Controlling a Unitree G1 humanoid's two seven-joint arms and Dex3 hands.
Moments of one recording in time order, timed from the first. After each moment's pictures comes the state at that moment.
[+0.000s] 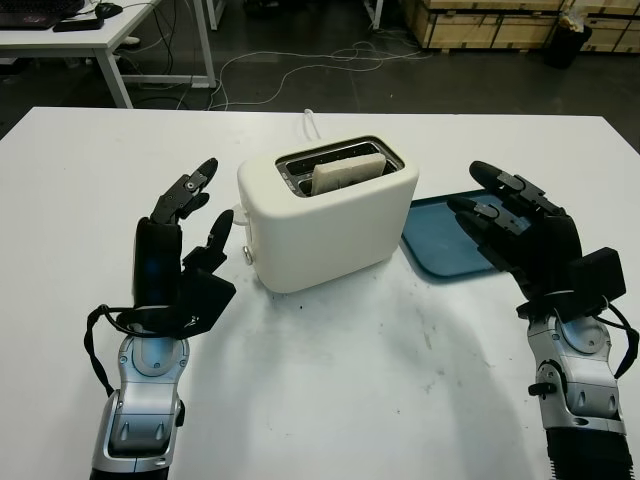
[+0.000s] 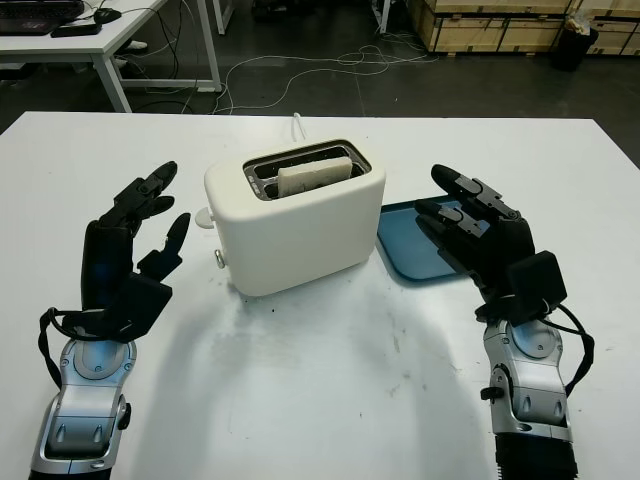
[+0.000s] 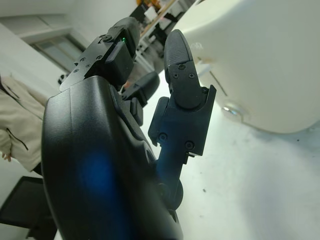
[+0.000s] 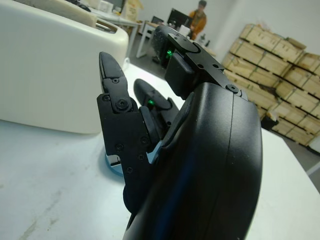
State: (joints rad) left arm -0.01 0.13 0.00 -0.33 0.37 0.04 0.14; right arm -0.13 -0.28 -0.20 0.00 0.25 -0.03 0.19
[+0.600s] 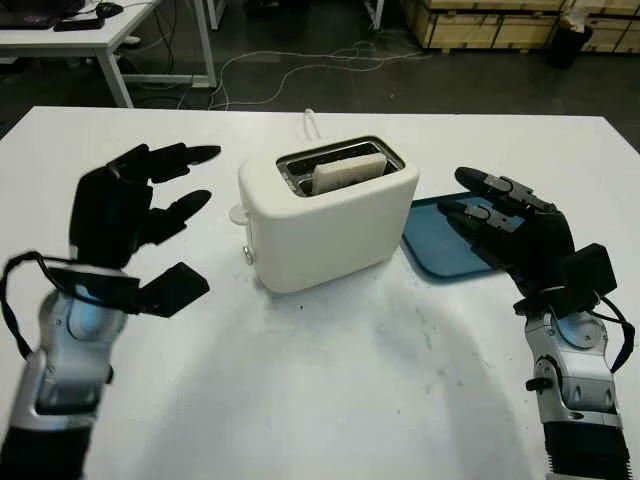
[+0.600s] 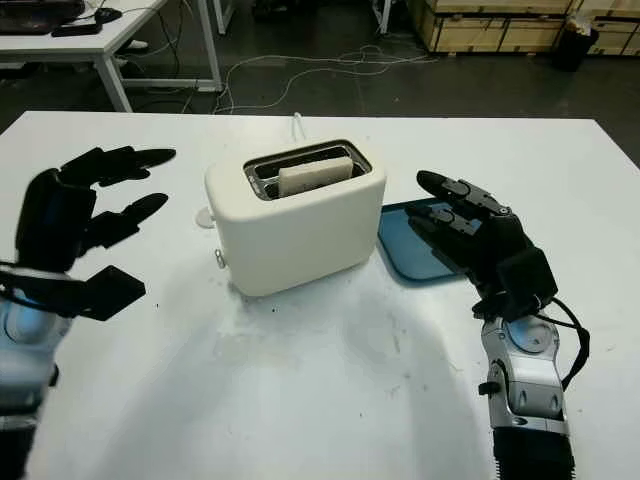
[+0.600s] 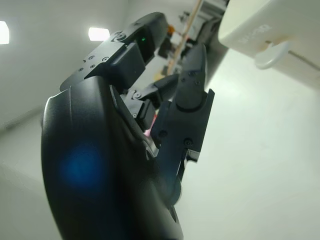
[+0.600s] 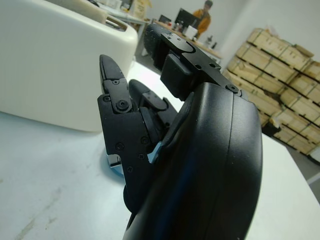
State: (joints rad) left arm -0.18 0.51 0.08 -0.21 0.46 -0.24 0.05; right arm -0.15 -0.28 -0.19 0.04 0.21 -0.04 0.23
